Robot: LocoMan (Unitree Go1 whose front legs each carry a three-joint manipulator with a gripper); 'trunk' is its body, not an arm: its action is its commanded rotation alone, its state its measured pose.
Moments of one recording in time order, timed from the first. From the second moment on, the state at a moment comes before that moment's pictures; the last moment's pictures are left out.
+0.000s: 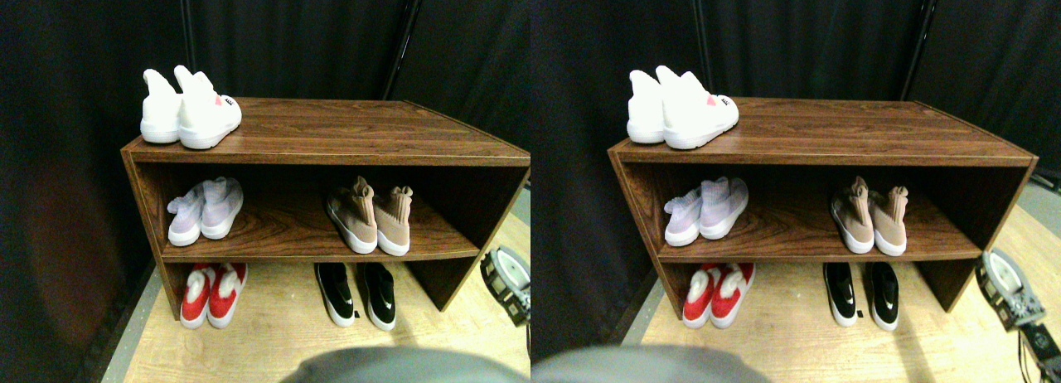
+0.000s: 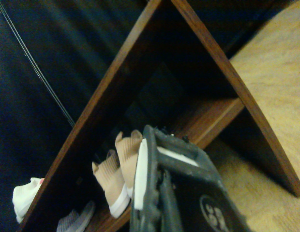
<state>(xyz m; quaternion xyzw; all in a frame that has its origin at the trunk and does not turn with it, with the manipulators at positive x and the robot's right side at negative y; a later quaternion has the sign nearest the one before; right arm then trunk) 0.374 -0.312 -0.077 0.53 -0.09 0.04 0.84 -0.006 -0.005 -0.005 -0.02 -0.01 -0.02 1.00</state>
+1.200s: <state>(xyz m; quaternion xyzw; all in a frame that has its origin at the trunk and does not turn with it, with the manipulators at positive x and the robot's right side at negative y) 0.445 -0.309 -0.205 0.62 -0.02 -0.14 0.77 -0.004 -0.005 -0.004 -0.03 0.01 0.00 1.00</state>
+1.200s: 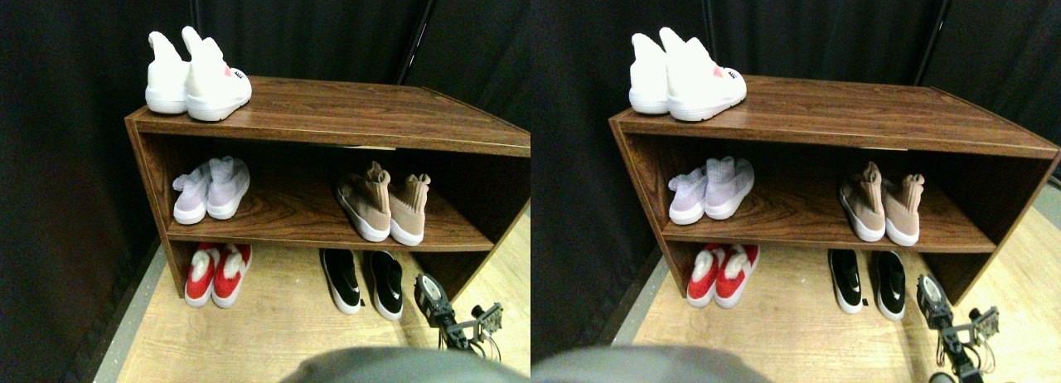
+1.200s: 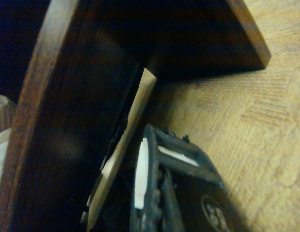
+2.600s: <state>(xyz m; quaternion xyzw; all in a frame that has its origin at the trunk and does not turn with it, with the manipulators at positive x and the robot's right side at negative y) 0.493 -0.327 -0.250 0.62 -0.05 -0.25 0.74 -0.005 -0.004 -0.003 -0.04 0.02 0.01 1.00</state>
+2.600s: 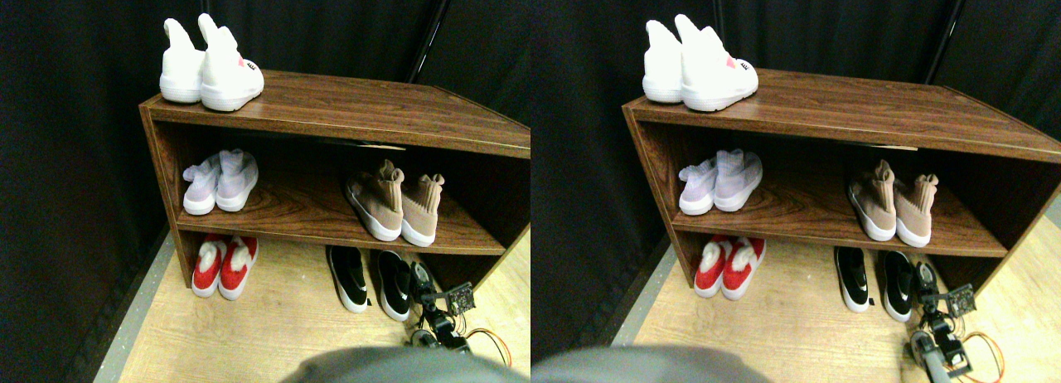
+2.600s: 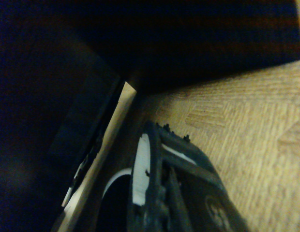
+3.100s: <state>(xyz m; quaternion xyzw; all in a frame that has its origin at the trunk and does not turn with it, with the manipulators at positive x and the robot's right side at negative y) 0.496 -0.299 -0.253 0.62 -0.03 -0.25 0.75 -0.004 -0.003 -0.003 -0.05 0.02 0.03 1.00</state>
